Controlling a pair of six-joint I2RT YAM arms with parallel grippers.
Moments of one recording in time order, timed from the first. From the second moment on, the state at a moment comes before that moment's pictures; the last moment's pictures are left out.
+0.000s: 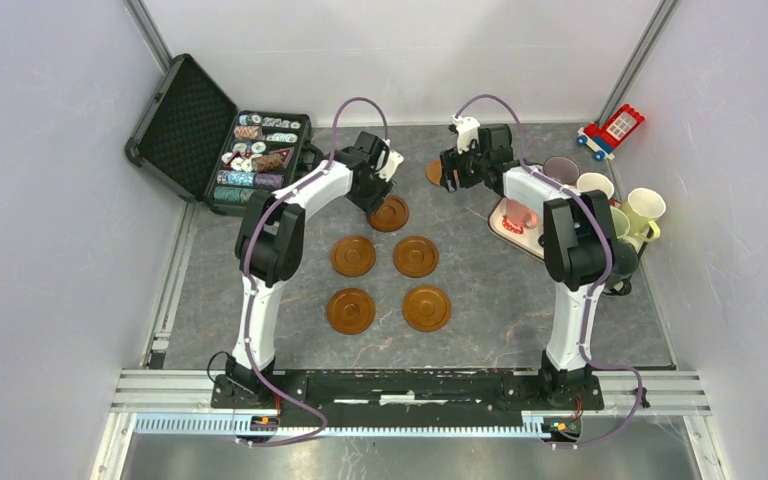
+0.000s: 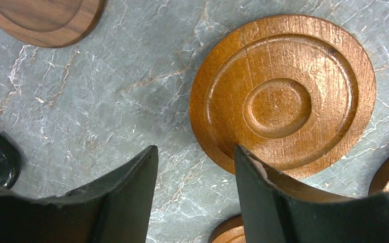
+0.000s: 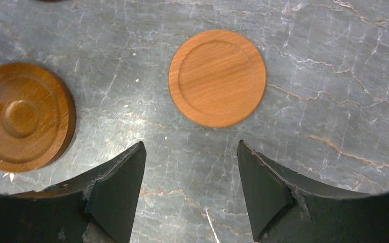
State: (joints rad) left arm -0.47 2.22 1.78 -0.66 -0.04 0.26; right arm 0.24 2.04 1.45 -0.08 -0.28 -0.13
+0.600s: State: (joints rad) left arm -0.42 2.48 2.28 -0.63 0.00 0.22; right arm 0.24 2.20 1.59 -0.01 -0.15 -0.10
